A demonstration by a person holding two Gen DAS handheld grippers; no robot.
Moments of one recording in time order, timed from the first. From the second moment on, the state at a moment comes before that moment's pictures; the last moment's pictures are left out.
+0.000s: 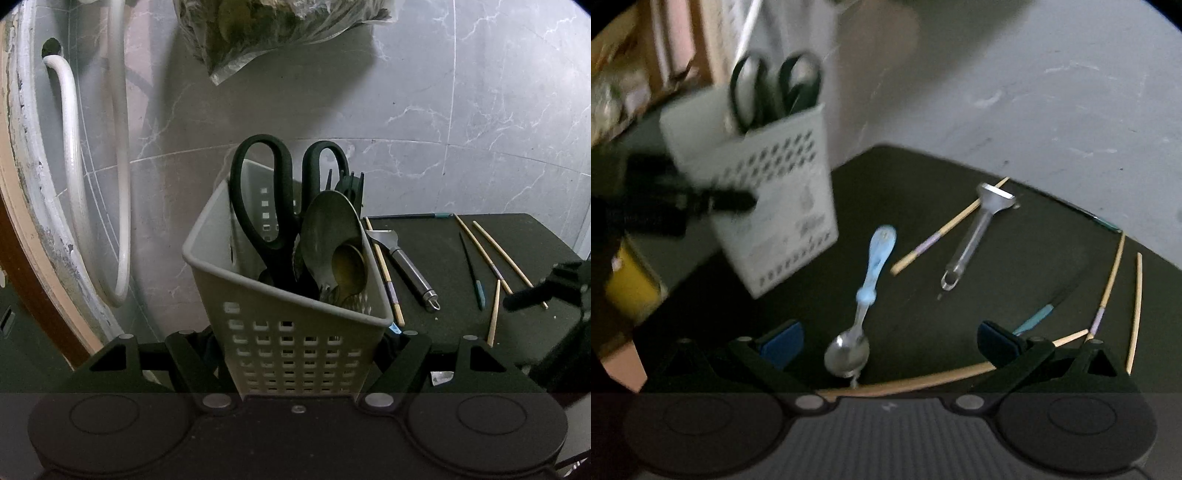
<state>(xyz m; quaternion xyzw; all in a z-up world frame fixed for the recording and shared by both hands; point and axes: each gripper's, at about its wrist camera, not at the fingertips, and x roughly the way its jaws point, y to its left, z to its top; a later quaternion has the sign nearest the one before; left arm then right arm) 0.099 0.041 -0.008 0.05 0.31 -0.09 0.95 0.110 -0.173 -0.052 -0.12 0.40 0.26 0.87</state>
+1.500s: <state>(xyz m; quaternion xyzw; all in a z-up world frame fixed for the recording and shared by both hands) 0.097 0.042 -0.008 0.05 0.31 -0.09 0.94 0.157 -0.226 -0.081 0.08 0.39 0.16 0.90</state>
